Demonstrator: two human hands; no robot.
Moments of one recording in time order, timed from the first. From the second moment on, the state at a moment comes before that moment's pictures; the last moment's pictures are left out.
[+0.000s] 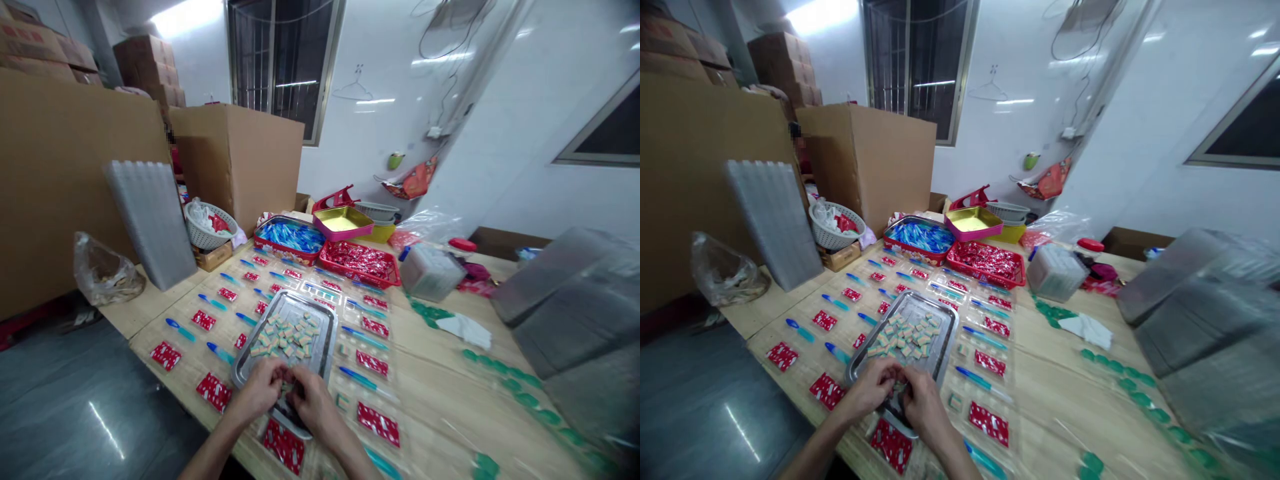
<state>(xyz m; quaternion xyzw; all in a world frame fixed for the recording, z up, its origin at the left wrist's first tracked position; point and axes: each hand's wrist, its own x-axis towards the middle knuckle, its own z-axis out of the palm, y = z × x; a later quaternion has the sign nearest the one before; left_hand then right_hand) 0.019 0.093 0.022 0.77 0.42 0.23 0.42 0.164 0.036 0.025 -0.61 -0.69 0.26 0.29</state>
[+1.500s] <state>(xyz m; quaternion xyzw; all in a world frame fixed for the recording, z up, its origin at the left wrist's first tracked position) 0.017 0.086 0.014 0.79 0.43 0.21 0.38 0.167 0.033 0.034 -0.58 -0.74 0.19 0.28</state>
